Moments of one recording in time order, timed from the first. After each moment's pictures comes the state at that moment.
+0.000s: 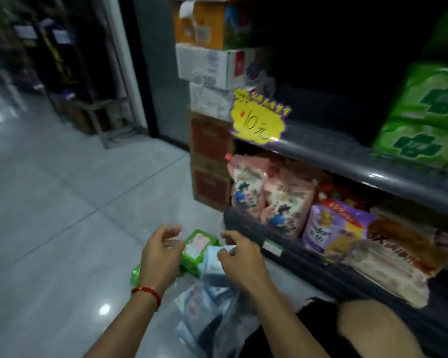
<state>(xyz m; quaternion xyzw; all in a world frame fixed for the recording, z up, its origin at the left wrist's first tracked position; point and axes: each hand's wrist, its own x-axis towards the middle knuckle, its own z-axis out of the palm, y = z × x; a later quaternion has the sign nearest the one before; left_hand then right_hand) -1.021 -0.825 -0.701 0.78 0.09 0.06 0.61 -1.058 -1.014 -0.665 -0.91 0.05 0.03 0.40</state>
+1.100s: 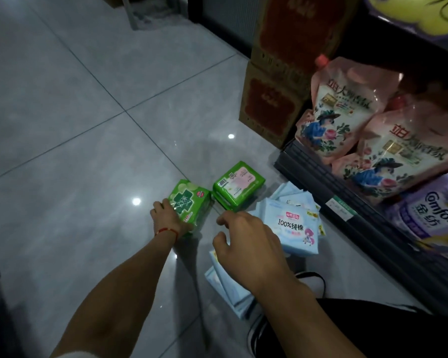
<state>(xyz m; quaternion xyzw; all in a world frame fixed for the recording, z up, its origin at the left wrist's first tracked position) -0.940 -0.703 -0.993 0.92 0.26 -0.13 0.24 -1.010 -0.906 -0.739 -0.95 -0.07 0.20 0.22</state>
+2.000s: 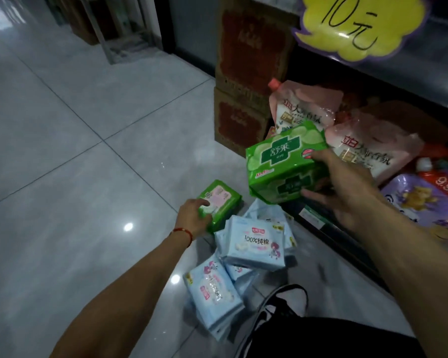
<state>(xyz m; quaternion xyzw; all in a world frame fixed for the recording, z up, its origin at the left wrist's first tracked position) -0.885 -0.808 -0.925 0.92 0.07 -0.10 0.36 -0.917 -1.075 -0.680 -0.66 0.31 0.02 0.68</state>
